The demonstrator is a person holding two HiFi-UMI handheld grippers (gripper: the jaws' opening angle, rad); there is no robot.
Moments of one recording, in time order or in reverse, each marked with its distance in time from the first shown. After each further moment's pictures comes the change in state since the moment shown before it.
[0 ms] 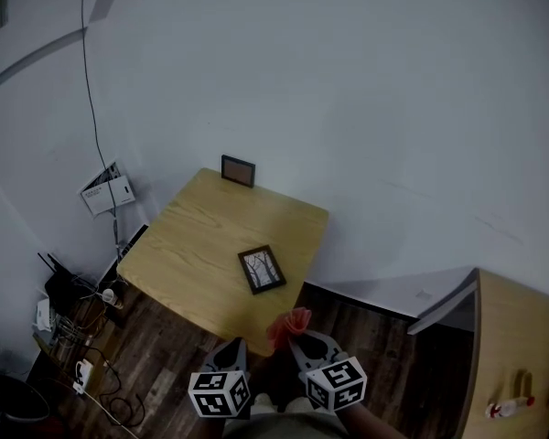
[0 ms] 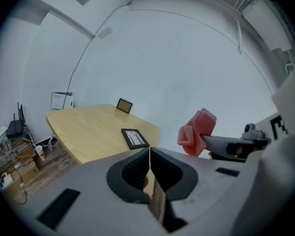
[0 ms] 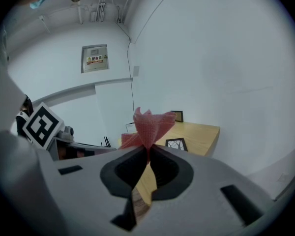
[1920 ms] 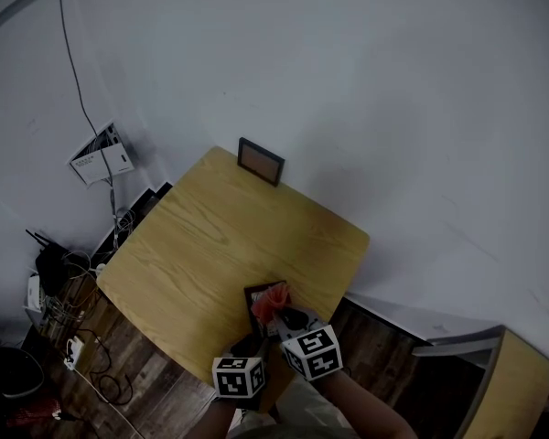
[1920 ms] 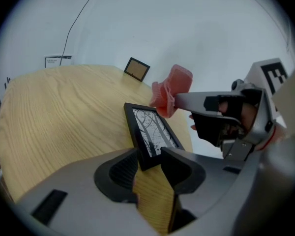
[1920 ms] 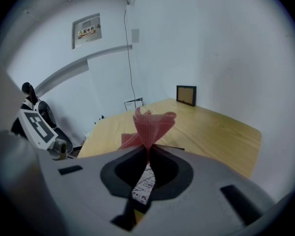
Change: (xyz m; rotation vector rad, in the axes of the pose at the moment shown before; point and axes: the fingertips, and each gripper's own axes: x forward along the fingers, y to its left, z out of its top) left arm 0.238 0.075 -0.021 -0.165 0.315 0.085; right arm 0.273 -0.124 -0.006 -0.111 0.303 0.161
